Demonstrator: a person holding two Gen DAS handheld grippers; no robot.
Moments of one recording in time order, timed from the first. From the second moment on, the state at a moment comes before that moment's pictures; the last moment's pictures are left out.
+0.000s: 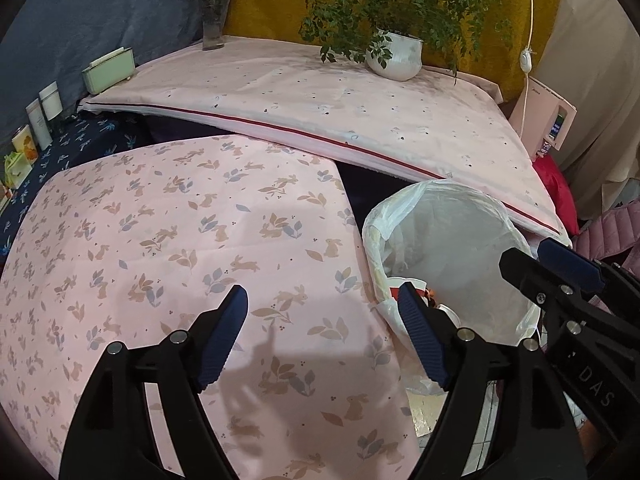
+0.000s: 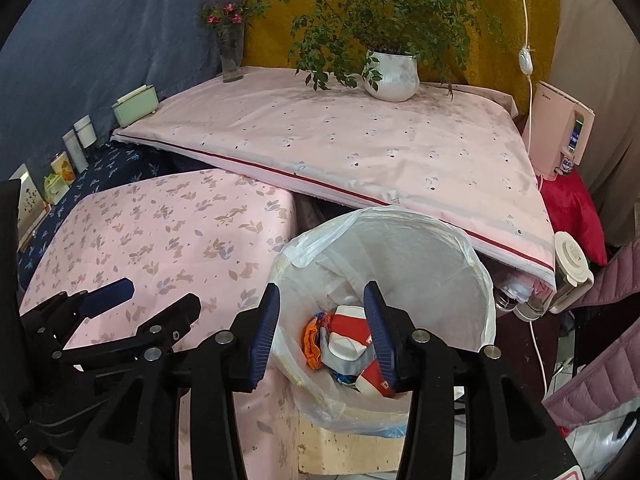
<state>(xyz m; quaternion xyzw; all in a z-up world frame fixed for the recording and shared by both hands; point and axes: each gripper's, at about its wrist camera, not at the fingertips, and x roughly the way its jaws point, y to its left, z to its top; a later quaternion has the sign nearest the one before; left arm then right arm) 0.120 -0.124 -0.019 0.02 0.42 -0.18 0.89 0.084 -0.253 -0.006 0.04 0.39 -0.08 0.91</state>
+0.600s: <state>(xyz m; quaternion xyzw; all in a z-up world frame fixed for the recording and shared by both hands) 0.099 -0.083 -0.024 0.03 0.42 -0.14 0.90 0.047 -0.244 -0.015 0.05 0.39 -0.11 0.91</state>
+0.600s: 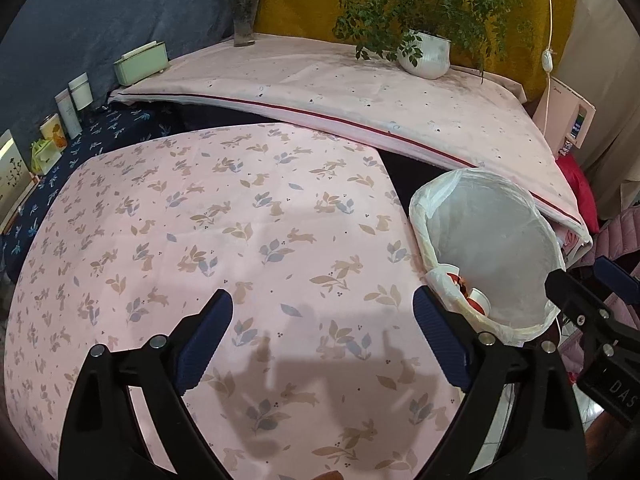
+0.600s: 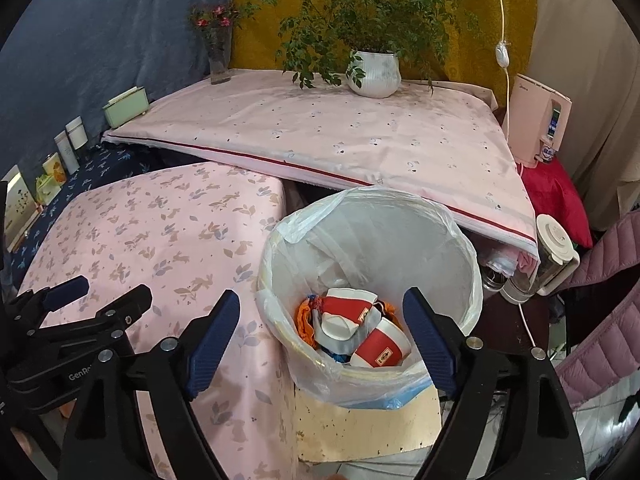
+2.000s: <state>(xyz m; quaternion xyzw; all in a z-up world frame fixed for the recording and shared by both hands) 0.076 -0.096 -0.033 0.05 0.42 -0.14 0.90 0.020 -0.249 -0.045 0.06 0.42 -0.13 0.90</state>
